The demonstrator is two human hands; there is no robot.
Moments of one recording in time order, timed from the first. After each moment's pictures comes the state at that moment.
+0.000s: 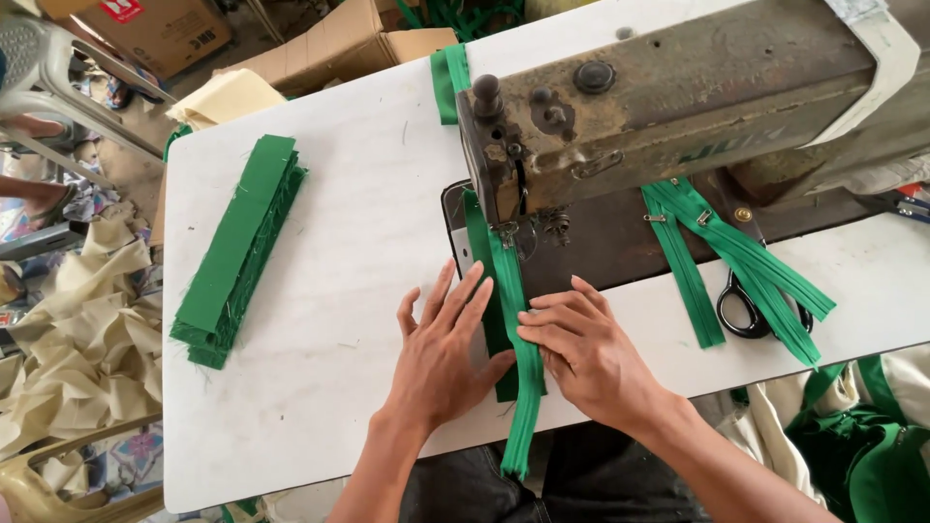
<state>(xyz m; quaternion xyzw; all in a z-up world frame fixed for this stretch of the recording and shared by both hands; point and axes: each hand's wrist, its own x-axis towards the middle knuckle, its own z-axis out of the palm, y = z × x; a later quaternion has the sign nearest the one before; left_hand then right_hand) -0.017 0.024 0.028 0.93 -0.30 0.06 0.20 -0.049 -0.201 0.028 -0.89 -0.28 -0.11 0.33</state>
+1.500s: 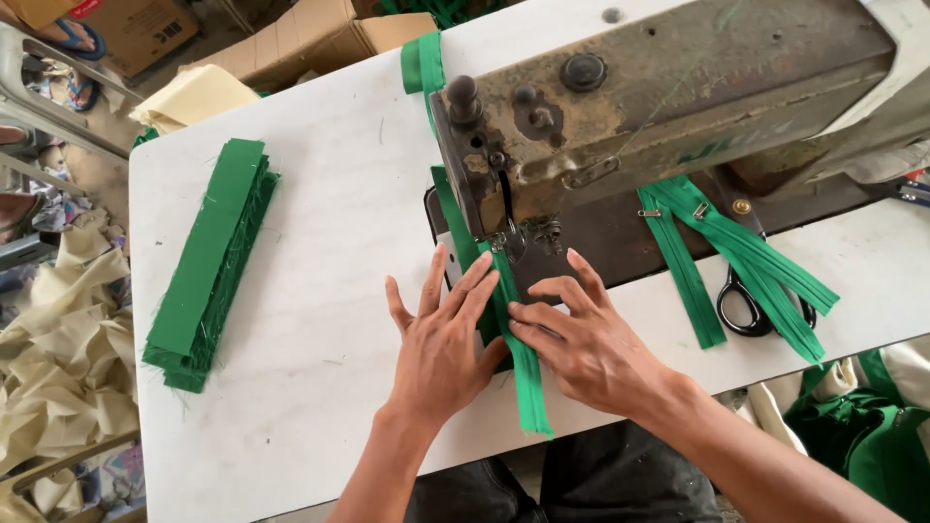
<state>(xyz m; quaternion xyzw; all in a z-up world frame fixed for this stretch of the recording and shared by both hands) 0.003 0.007 0.024 0.94 -0.28 0.03 0.20 -0.026 -0.211 0.037 -0.90 -0.37 -0.14 0.18</state>
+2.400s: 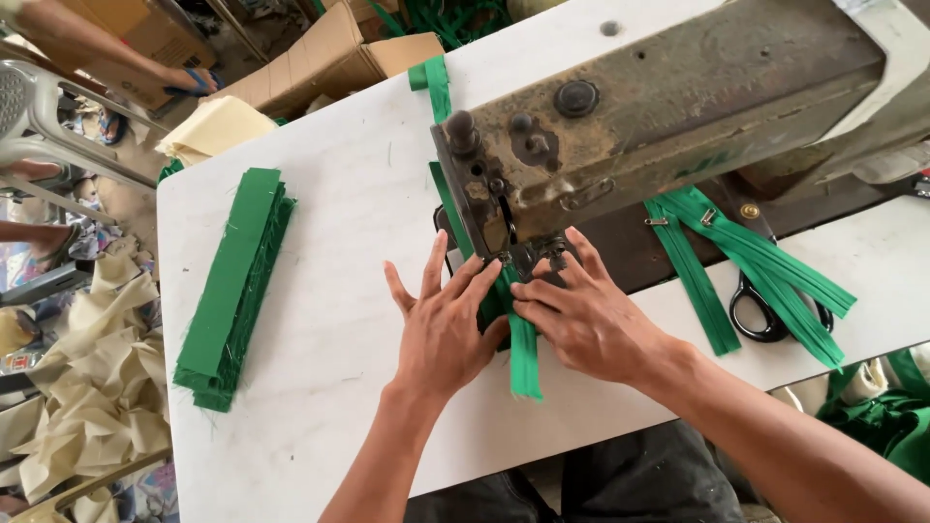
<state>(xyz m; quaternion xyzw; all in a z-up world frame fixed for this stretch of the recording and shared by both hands) 0.038 0.002 0.038 0.96 -0.25 -0.02 0.14 0.009 -0.210 0.025 -0.90 -0.34 -0.22 0.14</state>
